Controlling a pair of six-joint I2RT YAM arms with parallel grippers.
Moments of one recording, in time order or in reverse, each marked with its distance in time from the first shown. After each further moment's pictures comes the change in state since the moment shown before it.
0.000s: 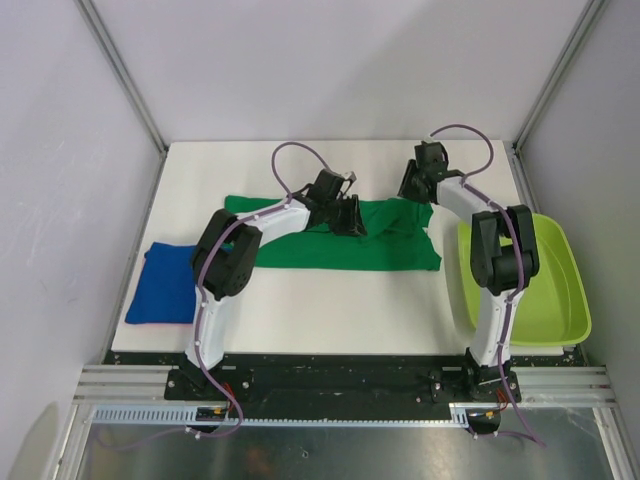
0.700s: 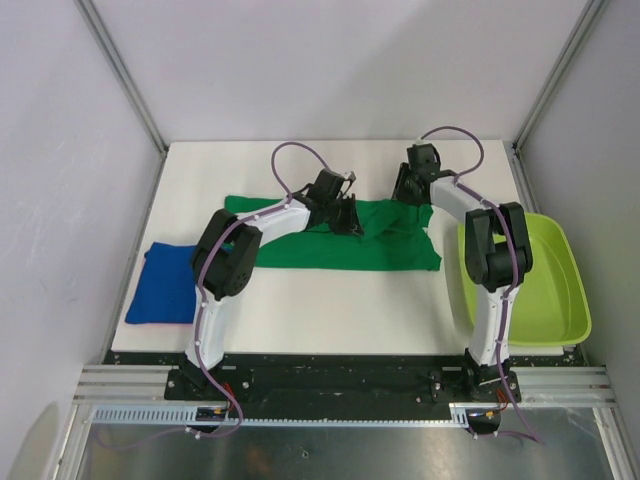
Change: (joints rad) left arm -0.001 0.002 0.002 0.002 -0.009 -0.008; right arm 0.026 0.056 0.042 -0.027 -0.007 -0.022
